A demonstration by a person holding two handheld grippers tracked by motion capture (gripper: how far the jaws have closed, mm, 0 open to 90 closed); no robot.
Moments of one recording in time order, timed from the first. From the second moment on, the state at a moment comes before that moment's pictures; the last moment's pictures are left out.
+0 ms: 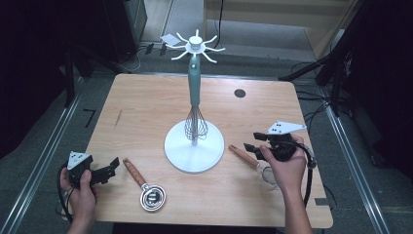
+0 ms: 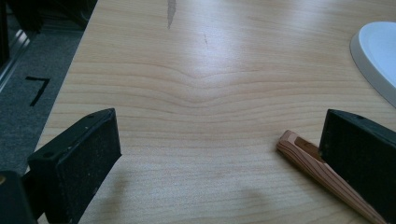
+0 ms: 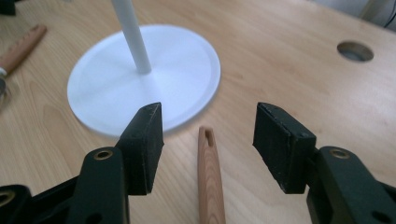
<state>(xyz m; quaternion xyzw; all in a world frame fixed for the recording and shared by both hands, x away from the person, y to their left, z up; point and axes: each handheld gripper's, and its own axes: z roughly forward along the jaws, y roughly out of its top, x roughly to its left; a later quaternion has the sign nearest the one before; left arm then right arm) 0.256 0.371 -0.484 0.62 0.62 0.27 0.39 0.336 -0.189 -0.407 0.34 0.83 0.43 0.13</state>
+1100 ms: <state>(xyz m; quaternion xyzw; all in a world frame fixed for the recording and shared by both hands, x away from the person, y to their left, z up) 0.256 0.371 -0.484 0.62 0.62 0.27 0.39 0.353 -0.176 -0.450 0.36 0.92 0.16 0.03</state>
